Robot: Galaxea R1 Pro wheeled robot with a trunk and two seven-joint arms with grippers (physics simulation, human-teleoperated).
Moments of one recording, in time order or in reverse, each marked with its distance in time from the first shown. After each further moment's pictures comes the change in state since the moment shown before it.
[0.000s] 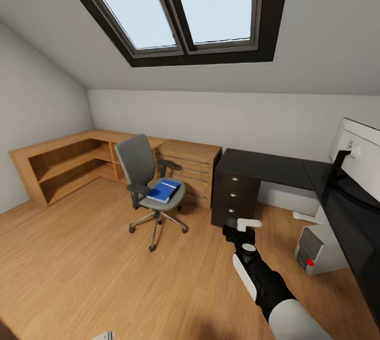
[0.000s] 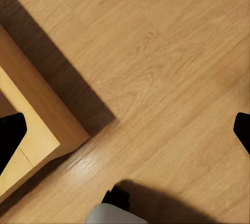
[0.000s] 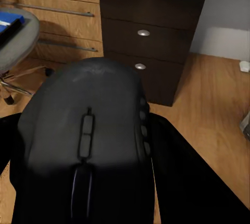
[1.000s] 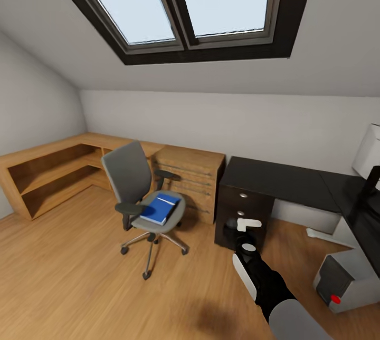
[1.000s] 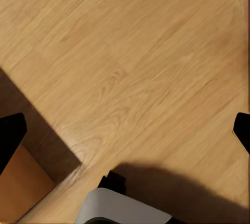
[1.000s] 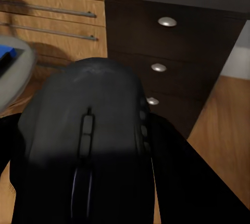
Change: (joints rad) left arm 0.000 -0.003 0.001 0.060 0.001 0.003 -0.066; right arm 0.000 0.001 -0.001 -0.001 0.000 -0.001 0.000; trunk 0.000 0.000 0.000
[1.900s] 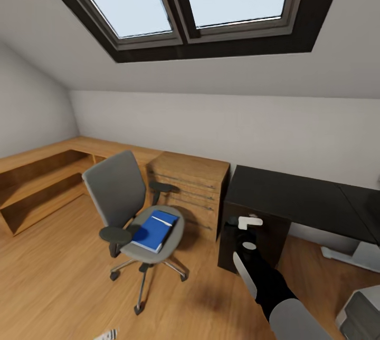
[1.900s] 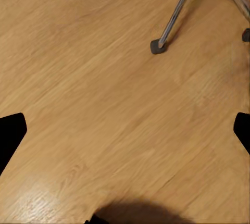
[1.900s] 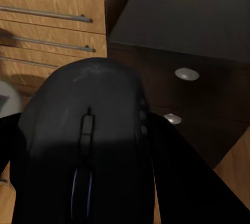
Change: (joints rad) left arm 0.000 -0.003 -0.038 -0.007 -0.001 -0.183 -0.001; right arm -0.001 -0.003 0.000 -0.022 -0.001 0.001 -0.020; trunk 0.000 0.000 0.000
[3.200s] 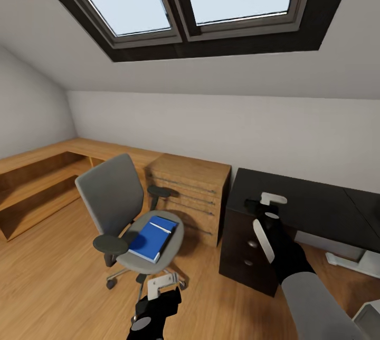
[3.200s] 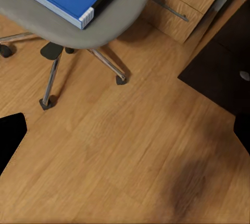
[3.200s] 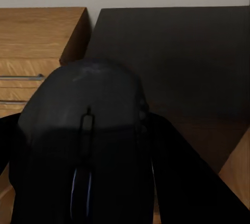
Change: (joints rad) left arm -0.010 -0.169 -0.297 -0.636 0.000 0.417 0.303; right arm -0.115 -0.061 -0.191 -0.125 -0.002 0.182 0.003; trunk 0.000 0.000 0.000
